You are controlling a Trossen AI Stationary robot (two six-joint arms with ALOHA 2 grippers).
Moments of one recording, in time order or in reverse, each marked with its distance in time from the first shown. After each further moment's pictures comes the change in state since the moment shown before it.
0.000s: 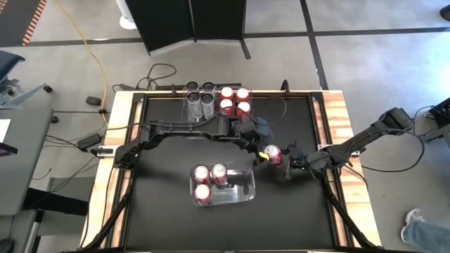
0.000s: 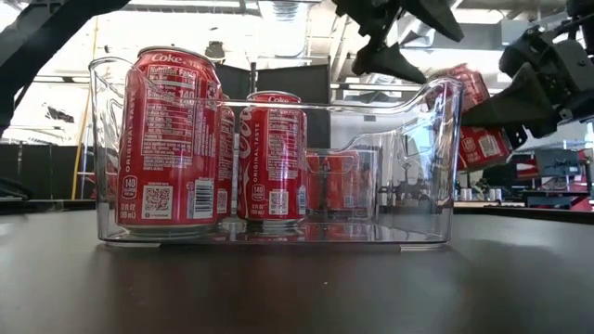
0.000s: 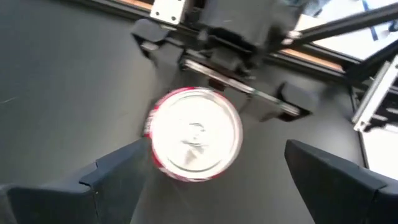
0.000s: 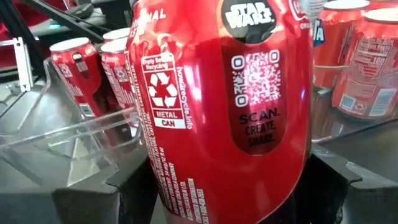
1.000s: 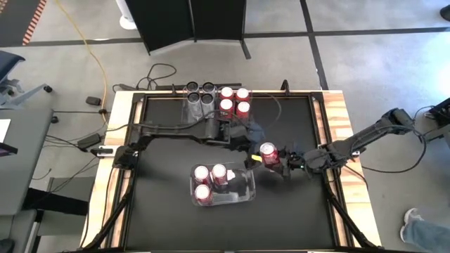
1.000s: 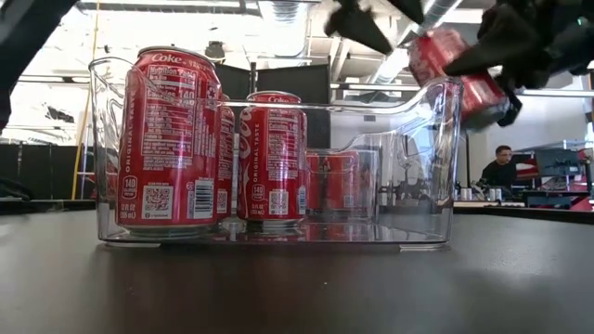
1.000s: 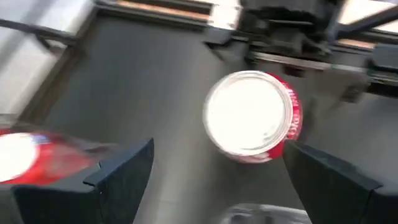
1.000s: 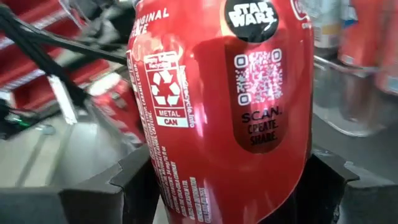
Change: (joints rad) left arm -0.074 -0.117 0.003 -0.175 -0.334 0.056; right arm -0.026 -0.022 0.263 -0.341 -0.102 0.283
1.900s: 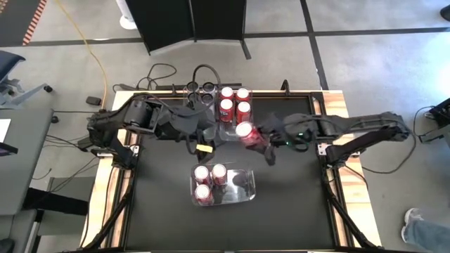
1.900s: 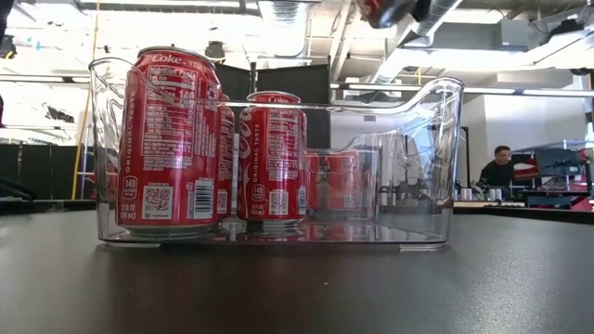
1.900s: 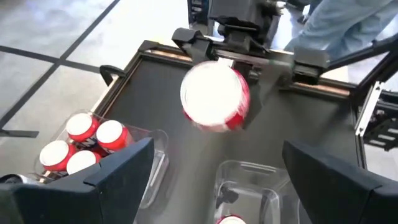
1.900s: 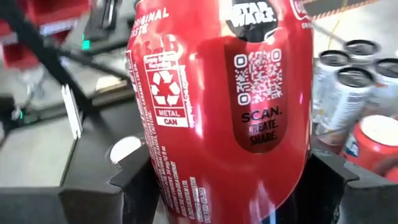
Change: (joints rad) left arm -0.125 -0.366 0.099 -0.330 -0.156 -0.085; right arm -0.282 0.339 0.837 -0.564 -0.335 -0.325
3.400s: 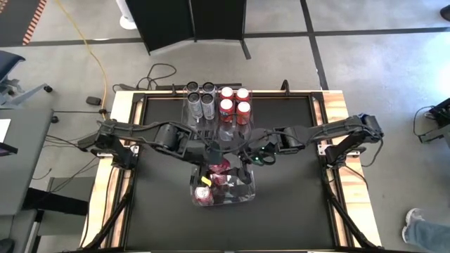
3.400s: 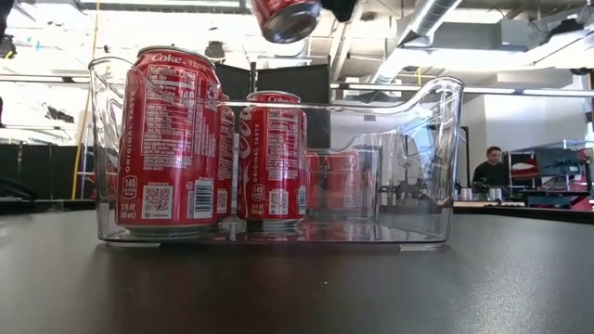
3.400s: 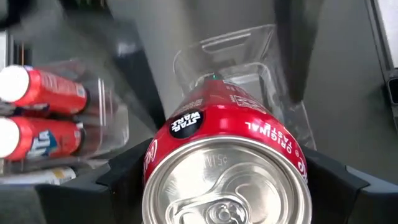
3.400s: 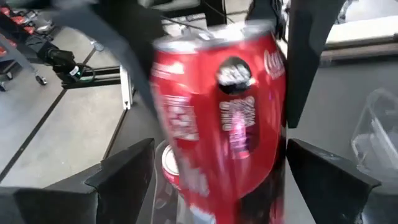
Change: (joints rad) left arm -0.046 0.025 -0.298 -0.088 0.211 0.245; right arm 0.045 0.369 0.182 0.161 -0.233 -0.085
